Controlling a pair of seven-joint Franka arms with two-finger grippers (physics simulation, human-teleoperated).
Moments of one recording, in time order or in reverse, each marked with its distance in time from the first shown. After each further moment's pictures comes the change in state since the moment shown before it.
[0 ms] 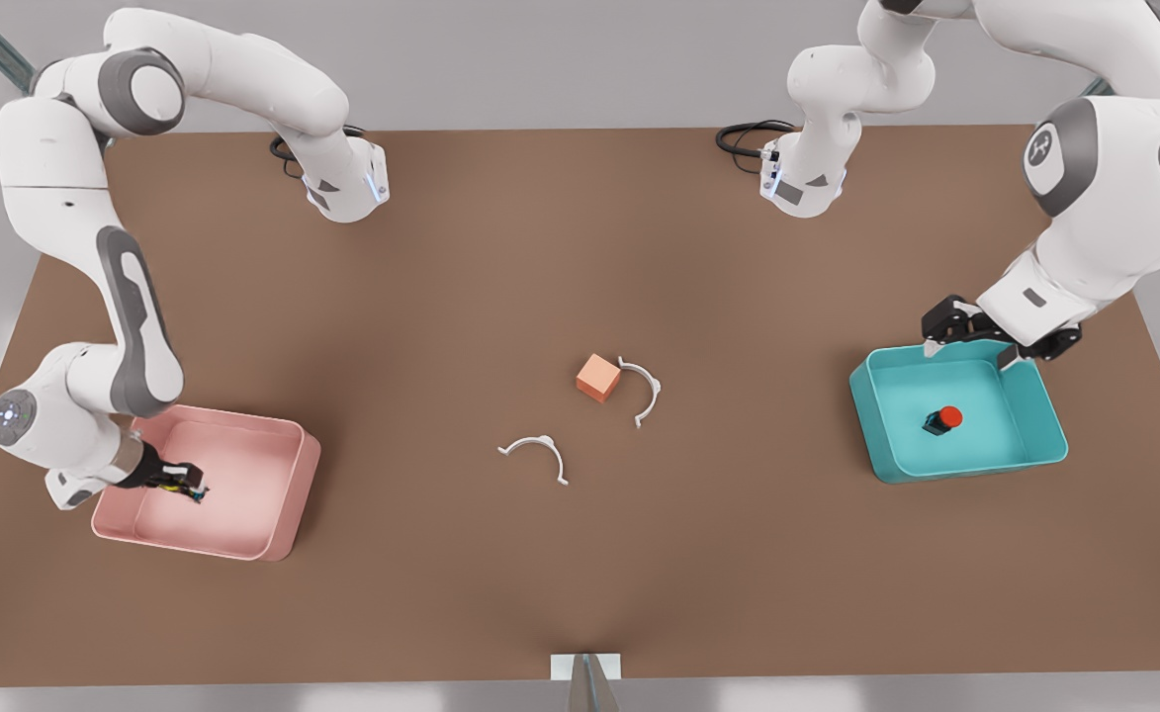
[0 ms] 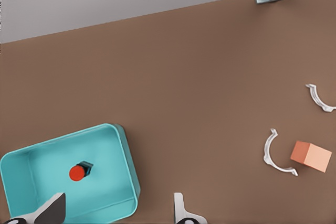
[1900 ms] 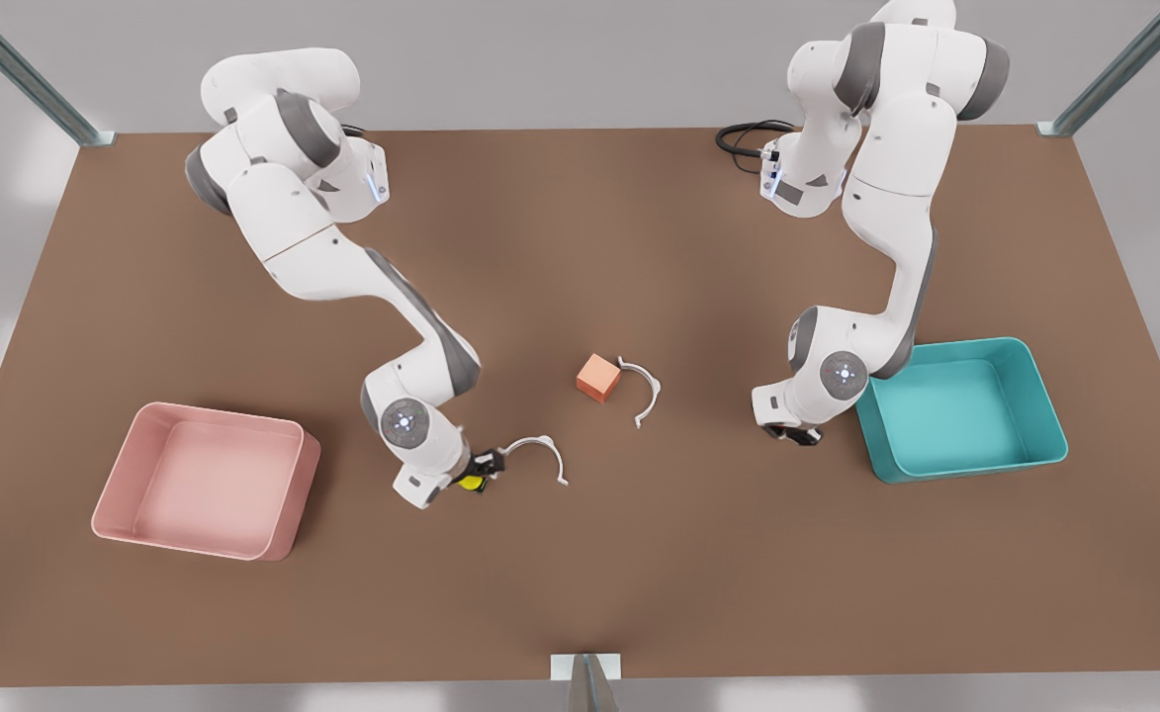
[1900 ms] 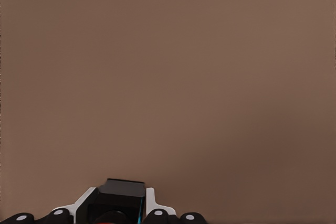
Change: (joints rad) left arm -0.180 0.393 0.005 -0.646 -0.044 0.921 0.412; right arm 0.840 0.181 -0.174 0.154 0.026 0.096 0.464
